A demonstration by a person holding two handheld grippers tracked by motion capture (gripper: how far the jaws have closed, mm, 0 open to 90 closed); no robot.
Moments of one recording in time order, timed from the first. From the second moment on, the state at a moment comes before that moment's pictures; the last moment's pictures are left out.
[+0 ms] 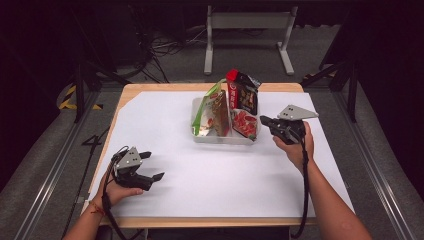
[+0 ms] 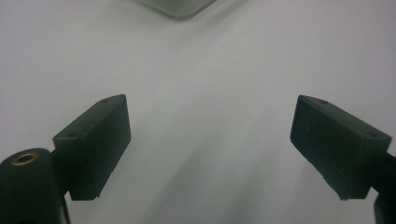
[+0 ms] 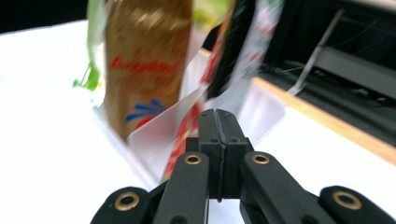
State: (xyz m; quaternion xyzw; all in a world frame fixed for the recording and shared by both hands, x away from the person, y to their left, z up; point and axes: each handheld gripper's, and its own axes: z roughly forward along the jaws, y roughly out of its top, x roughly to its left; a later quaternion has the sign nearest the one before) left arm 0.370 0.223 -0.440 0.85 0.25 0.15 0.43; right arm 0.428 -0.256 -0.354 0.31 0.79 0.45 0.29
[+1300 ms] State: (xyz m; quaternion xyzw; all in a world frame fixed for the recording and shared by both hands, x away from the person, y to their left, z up) left arm 0.369 0.225 -0.439 0.85 0.25 0.16 0.43; right arm 0.430 -0.228 -0.403 0.34 0.82 0.37 0.28
